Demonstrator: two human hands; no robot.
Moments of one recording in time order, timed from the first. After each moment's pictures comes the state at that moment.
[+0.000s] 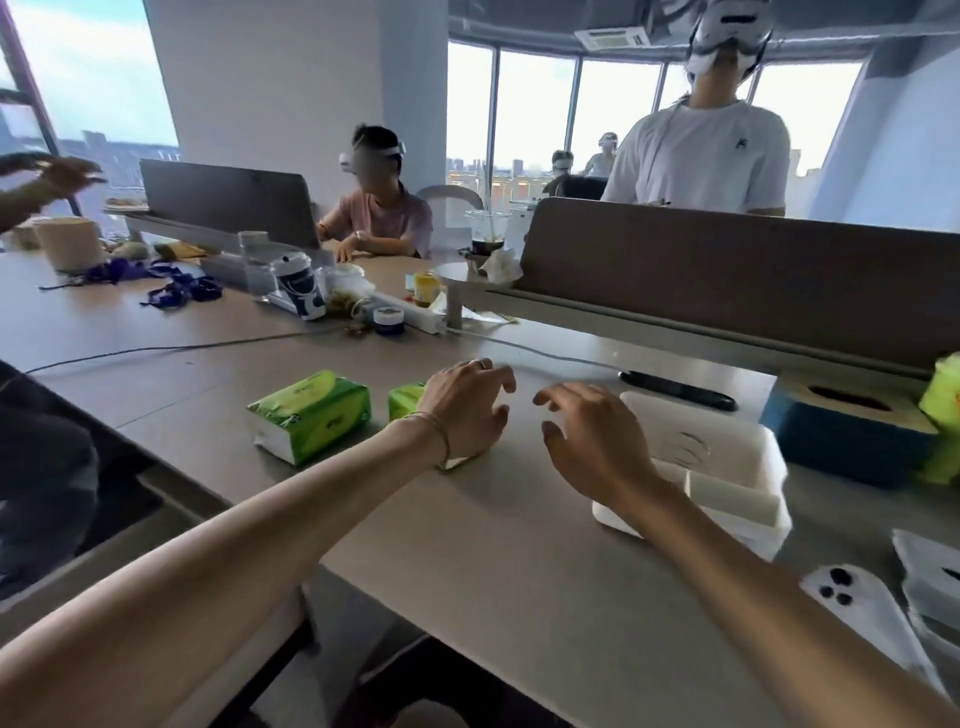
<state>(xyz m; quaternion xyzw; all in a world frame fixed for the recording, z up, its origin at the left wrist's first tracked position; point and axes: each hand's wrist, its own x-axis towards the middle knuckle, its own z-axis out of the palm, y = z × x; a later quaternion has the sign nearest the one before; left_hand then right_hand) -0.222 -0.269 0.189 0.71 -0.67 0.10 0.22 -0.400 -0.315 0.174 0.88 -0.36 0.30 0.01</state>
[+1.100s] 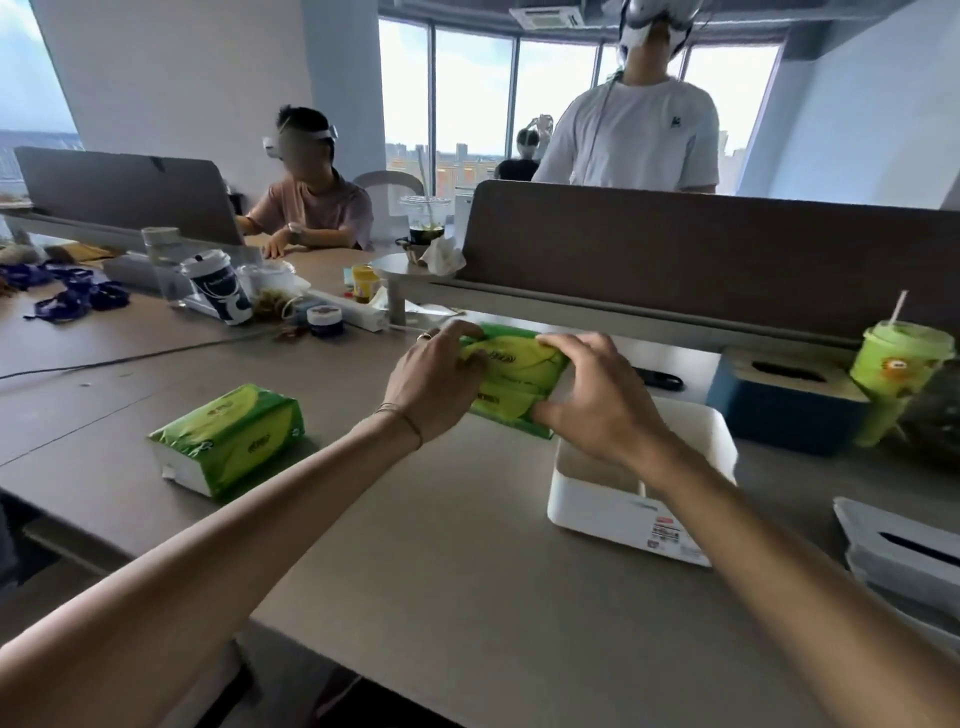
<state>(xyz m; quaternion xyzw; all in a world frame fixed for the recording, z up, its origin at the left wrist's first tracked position) -0.241 -0.304 0.207 0.70 -0.59 -0.01 0.41 -0.434 -0.341 0.215 0.84 -0.42 0.31 -0.11</state>
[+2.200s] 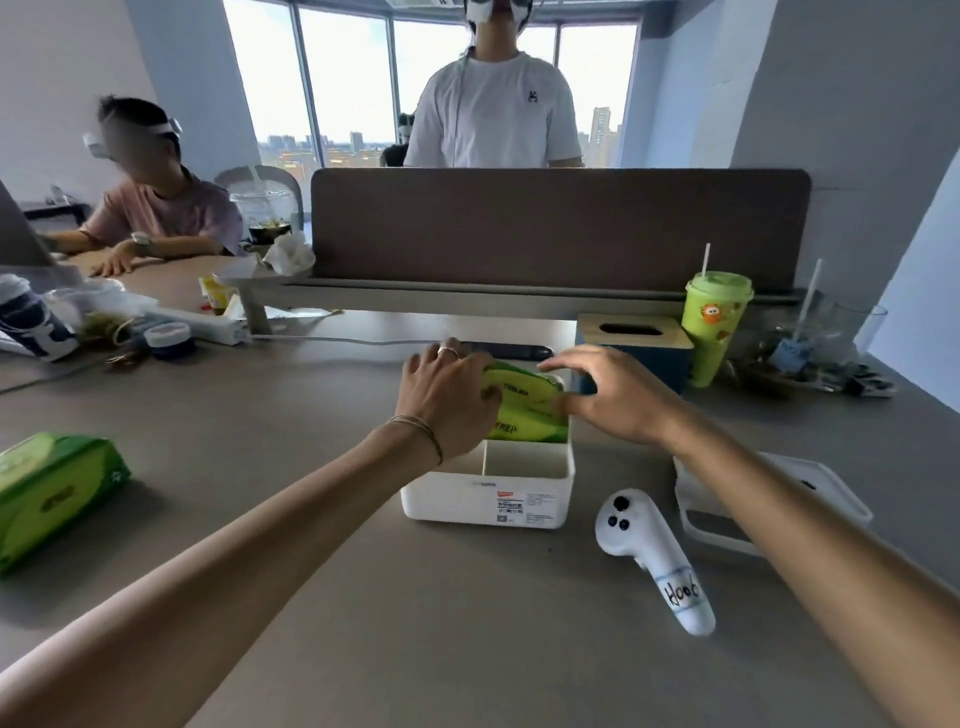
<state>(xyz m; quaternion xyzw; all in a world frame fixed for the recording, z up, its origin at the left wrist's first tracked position) -0.402 -0.360 0.190 0.65 -0.72 0.07 0.24 -0.614 -0.395 0.205 0.85 -0.45 0.23 -0.14</state>
